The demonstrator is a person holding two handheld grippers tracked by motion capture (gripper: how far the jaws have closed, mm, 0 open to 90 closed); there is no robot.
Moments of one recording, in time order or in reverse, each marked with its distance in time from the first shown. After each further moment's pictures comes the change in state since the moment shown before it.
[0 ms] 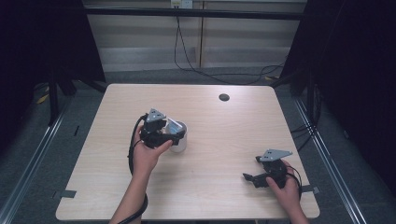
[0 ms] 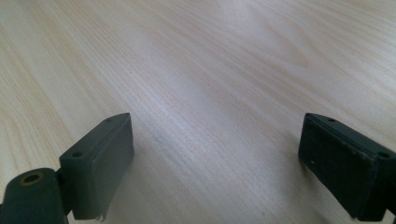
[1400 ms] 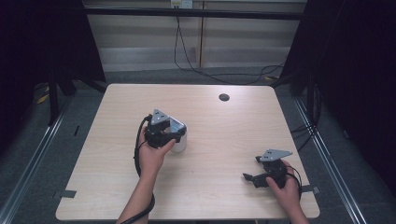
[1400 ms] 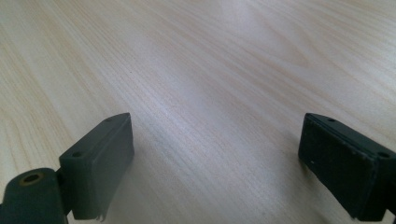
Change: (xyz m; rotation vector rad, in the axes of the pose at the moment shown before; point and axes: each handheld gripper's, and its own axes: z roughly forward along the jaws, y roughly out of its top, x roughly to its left) left arm -0.007 -0.003 0.012 -0.053 0.035 0.026; right arm 0.000 0.000 0.000 0.000 0.000 -0.001
